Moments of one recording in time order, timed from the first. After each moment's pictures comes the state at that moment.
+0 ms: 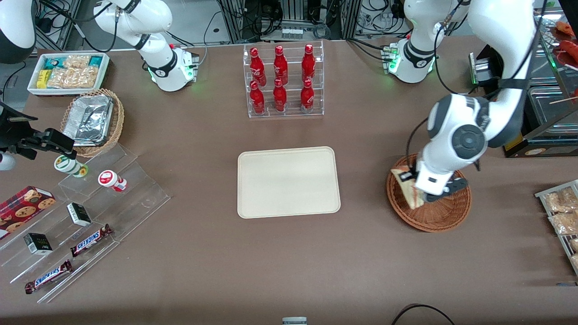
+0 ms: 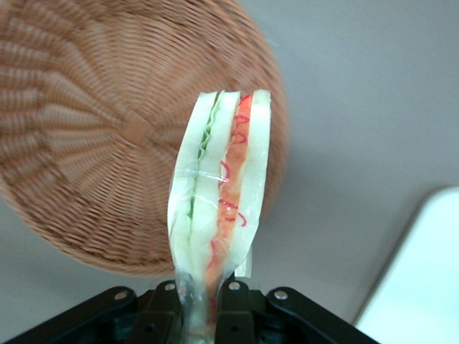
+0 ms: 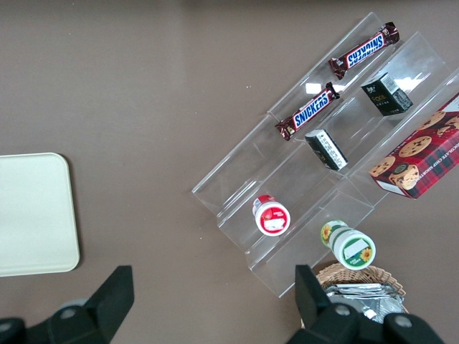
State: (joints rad) arm -0.02 0.26 -0.29 -1.98 0.06 2.09 -0.68
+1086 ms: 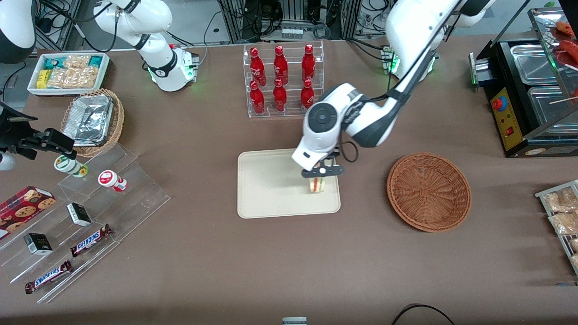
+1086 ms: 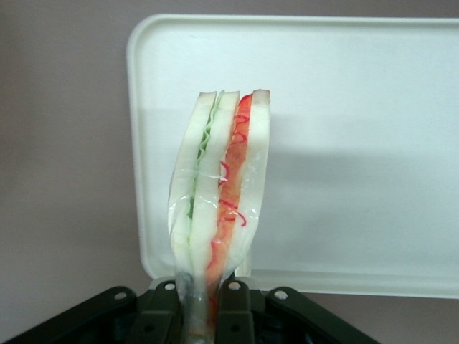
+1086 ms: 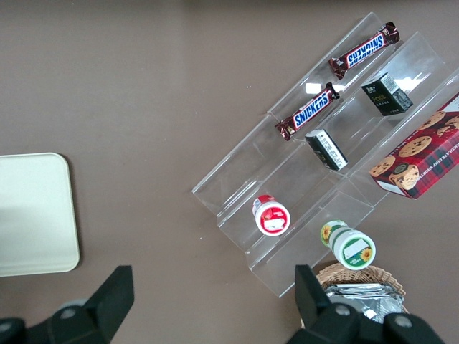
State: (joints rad) arm -0.48 0.56 -0.32 -1.63 0.13 2.06 -0.92
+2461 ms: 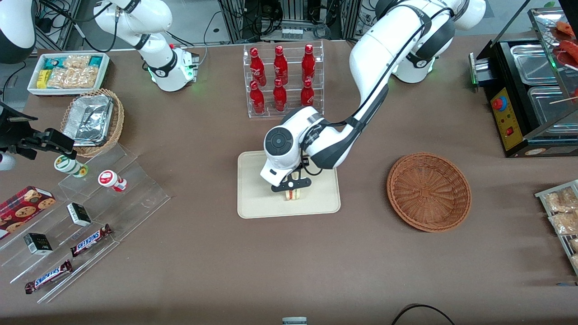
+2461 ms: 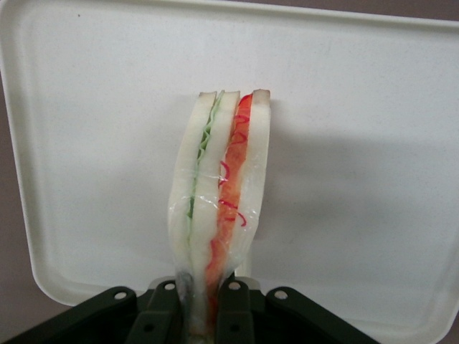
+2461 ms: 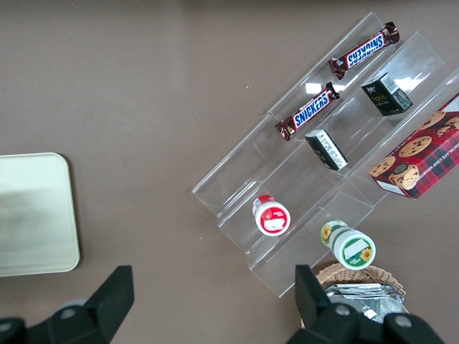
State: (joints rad) arm -0.61 0.88 -0.28 -1.20 0.14 1.91 -1.03
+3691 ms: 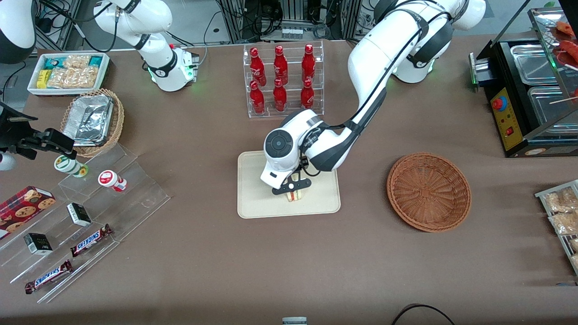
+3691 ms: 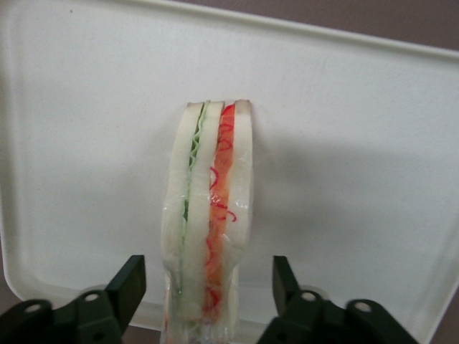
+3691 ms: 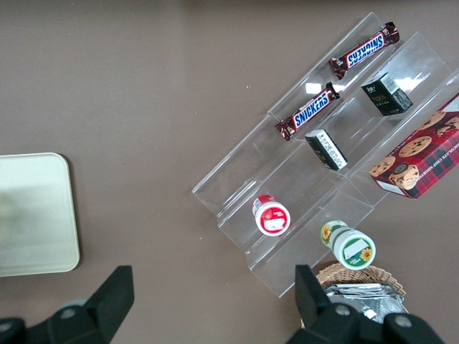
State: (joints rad) arm -0.61 0.90 -0.29 -1.17 0.14 1.93 -1.09
